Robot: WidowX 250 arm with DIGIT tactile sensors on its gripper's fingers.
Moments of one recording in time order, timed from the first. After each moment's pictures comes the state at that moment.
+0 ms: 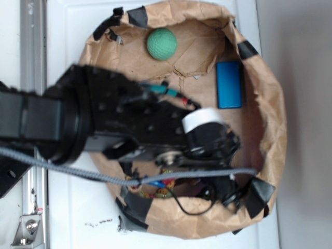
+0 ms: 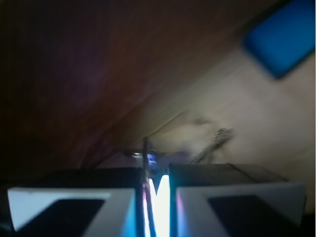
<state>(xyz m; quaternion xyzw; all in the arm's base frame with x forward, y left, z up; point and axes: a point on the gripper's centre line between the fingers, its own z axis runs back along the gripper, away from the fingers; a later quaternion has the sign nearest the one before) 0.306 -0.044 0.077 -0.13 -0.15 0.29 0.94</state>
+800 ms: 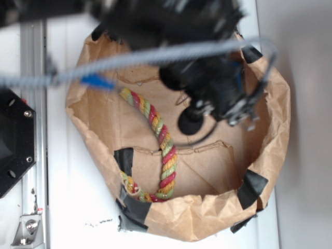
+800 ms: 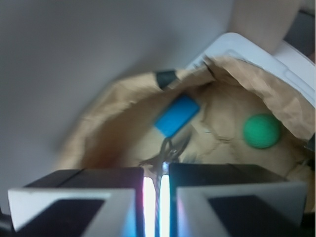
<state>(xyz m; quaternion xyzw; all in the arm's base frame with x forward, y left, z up) 0.270 0.011 0.171 -0.07 -0.17 0.34 0.92</state>
